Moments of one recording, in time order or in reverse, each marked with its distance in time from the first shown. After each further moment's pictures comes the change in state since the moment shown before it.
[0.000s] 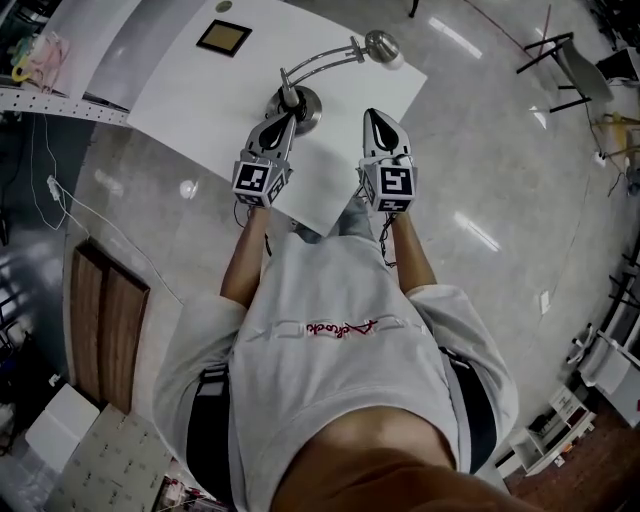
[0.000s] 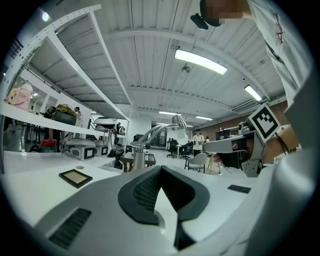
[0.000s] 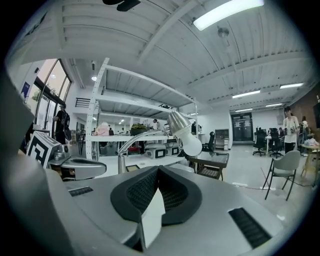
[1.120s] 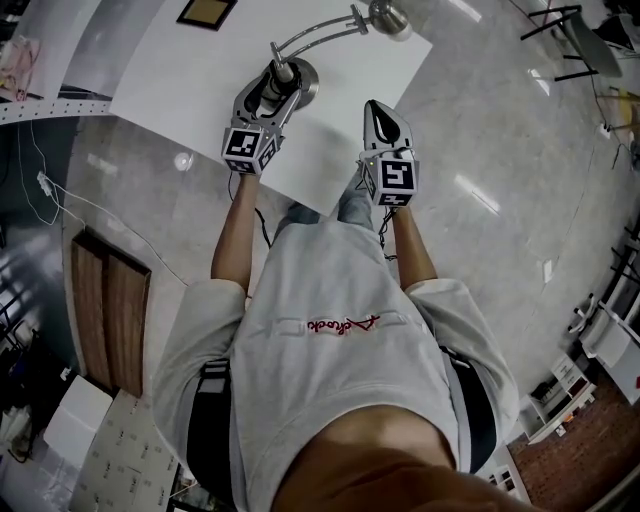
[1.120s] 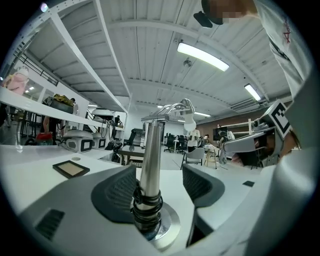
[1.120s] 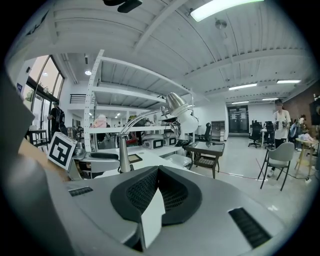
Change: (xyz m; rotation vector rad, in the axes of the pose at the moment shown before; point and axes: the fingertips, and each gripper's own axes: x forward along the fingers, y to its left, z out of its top) left arm 0.027 0.030 -0.041 -0.017 0.062 -0.043; right arm -0.015 0.007 -0.049 0.034 0.098 -0.038
